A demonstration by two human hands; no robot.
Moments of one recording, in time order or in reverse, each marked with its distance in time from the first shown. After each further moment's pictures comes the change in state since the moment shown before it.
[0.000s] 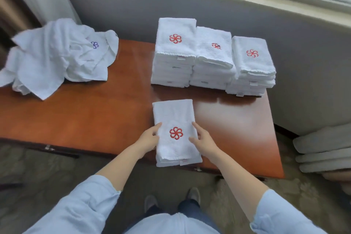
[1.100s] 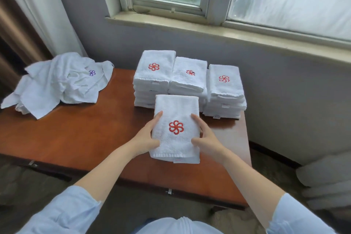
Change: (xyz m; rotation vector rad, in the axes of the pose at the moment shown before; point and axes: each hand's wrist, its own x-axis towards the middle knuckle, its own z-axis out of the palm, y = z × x) left_hand -0.033 0.111 0.063 0.086 -0.001 0.350; right_hand -0.023 -0.018 -0.152 0.332 -0.139 -0.290
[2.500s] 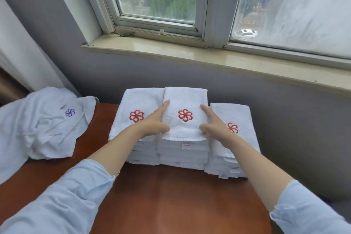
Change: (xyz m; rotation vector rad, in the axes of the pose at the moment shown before) left_hand 0.258 0.143 -0.083 0.274 -0.063 -0.142; right_hand 0.241 -0.102 -0.128 -0.159 0.068 0.068
